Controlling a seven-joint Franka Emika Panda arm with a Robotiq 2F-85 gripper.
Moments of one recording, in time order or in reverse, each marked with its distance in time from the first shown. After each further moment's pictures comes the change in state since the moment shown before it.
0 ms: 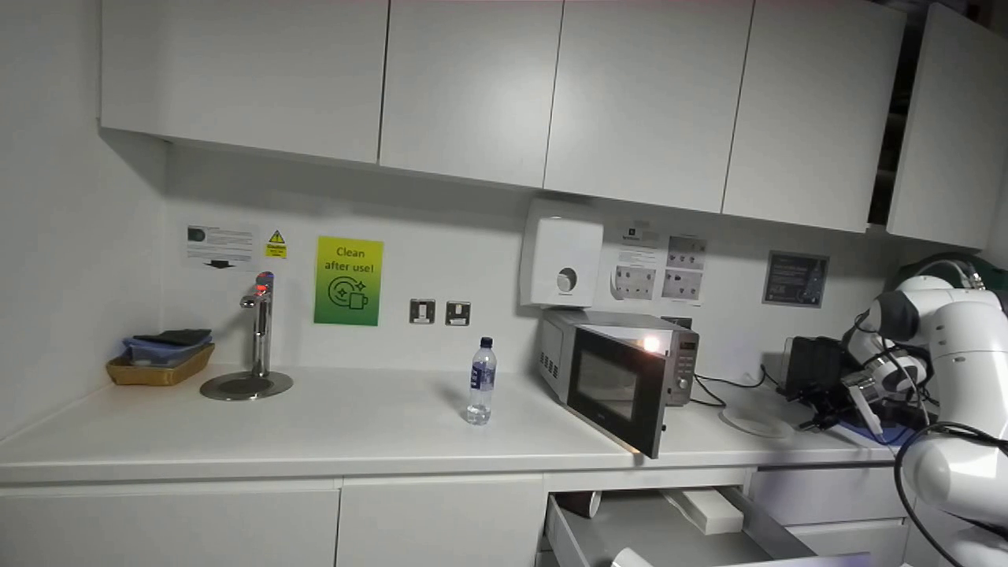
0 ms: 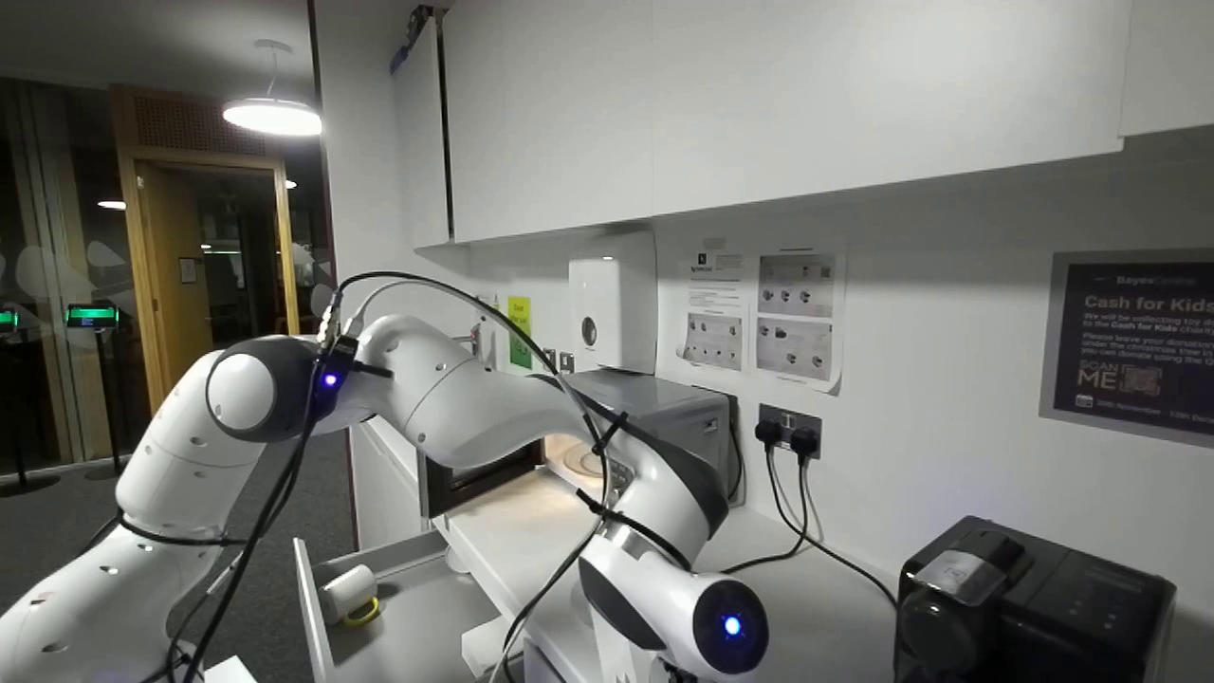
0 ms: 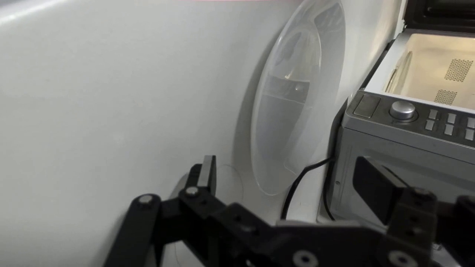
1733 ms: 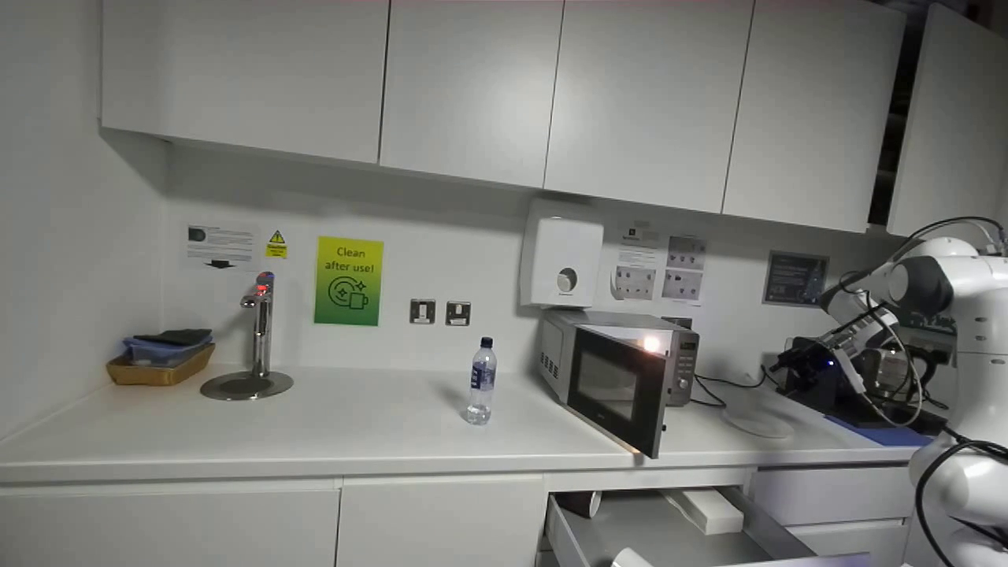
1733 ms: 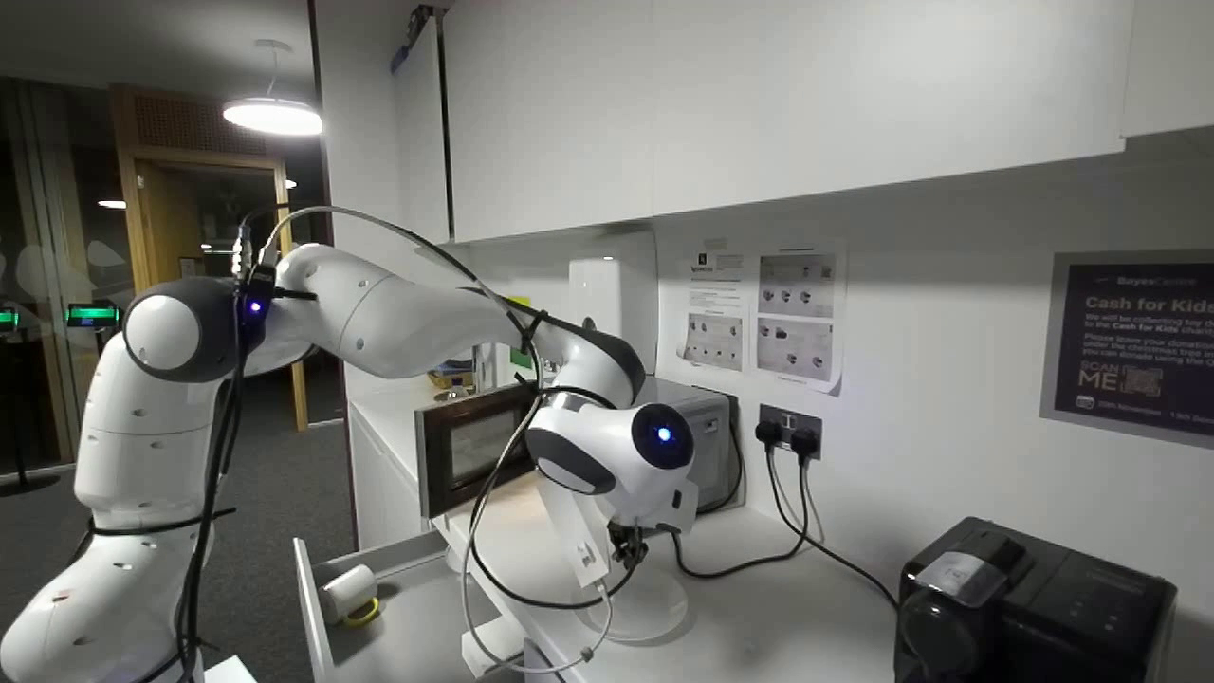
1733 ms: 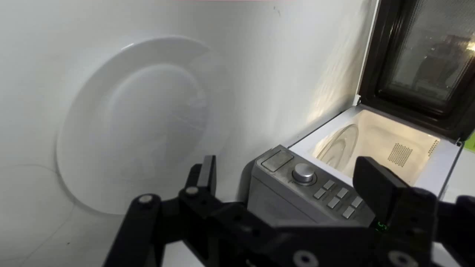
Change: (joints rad) arm 0.175 -0.338 -0.001 -0.184 -0.185 0.032 -0.010
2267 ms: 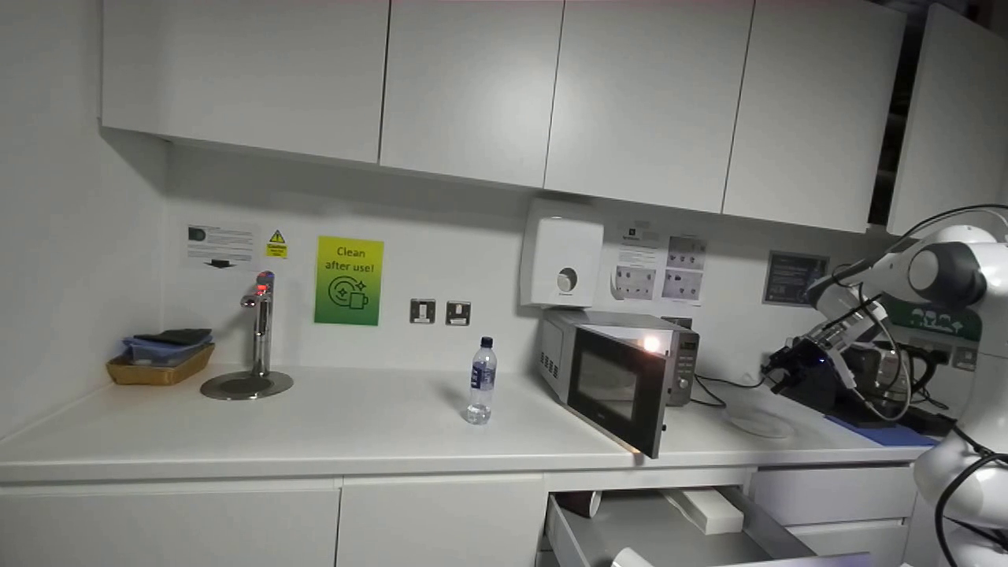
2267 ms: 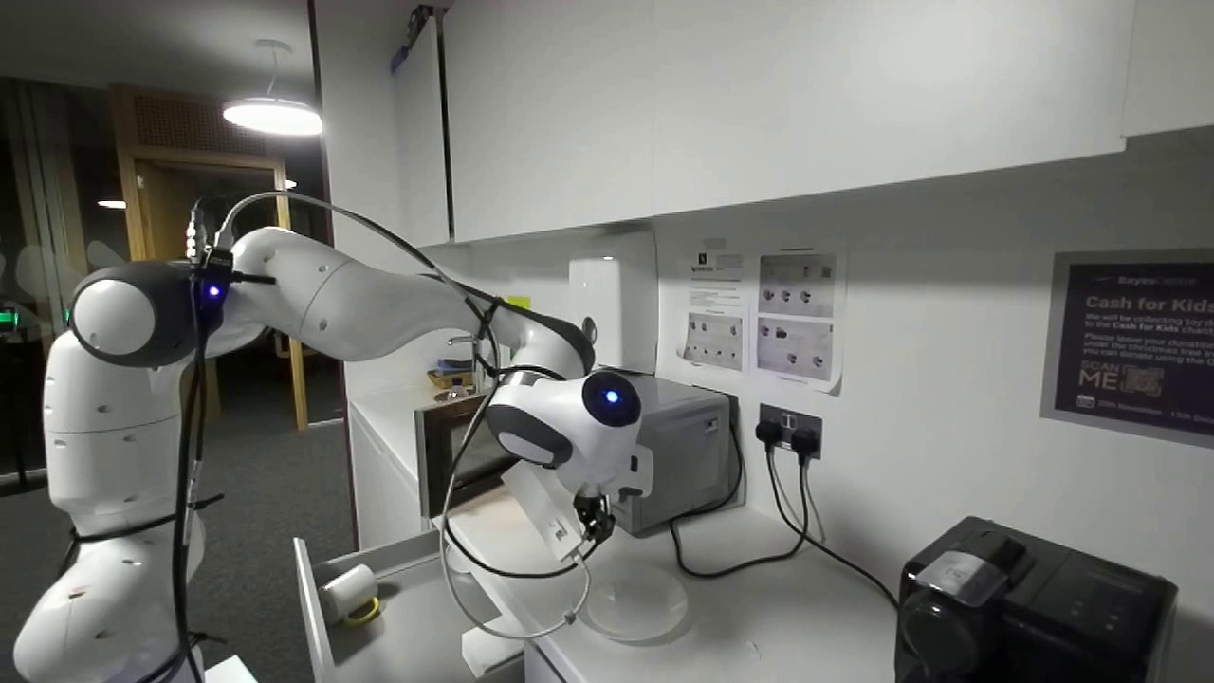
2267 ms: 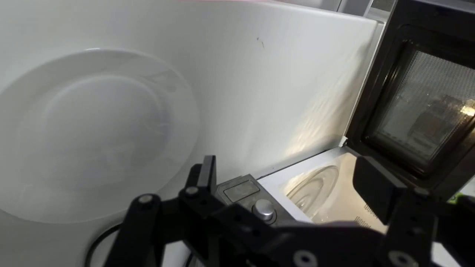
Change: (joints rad) arm 0.119 -0.171 -0.001 -0.175 -0.081 0.118 -0.094
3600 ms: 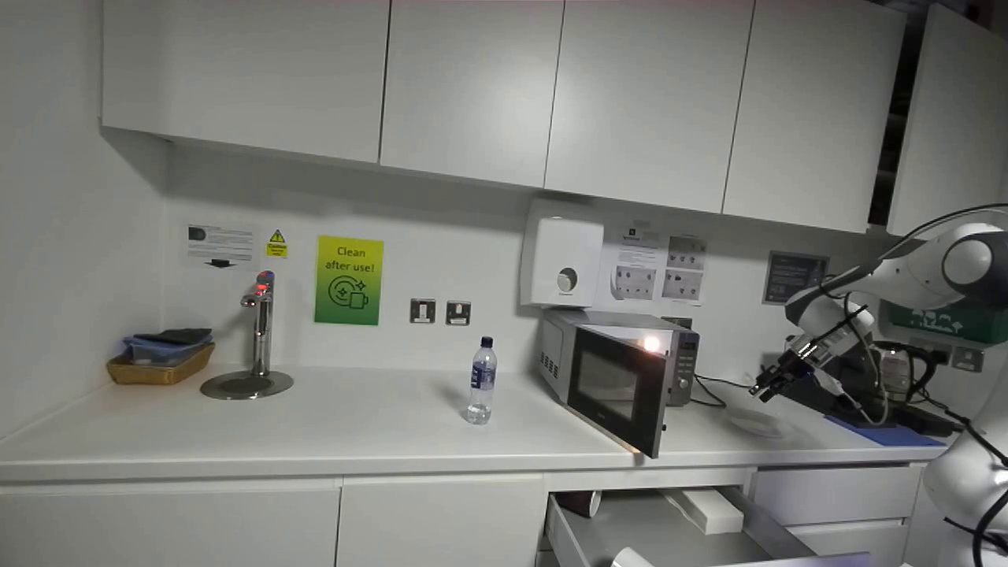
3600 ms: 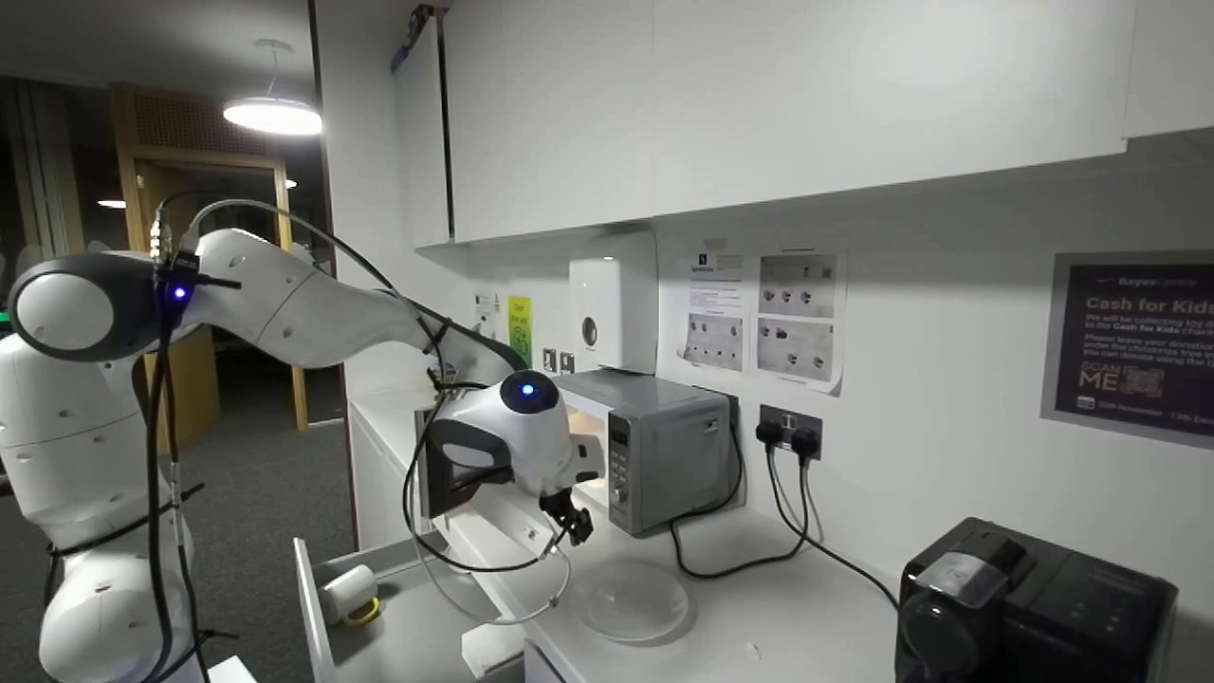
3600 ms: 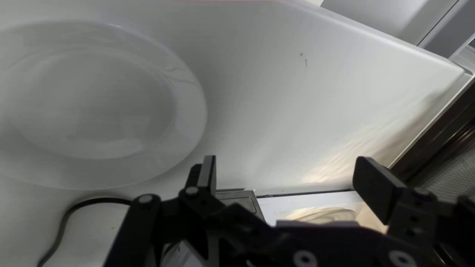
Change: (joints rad) arm 0.183 -0.175 0.011 -0.293 -0.054 0.462 -0.152
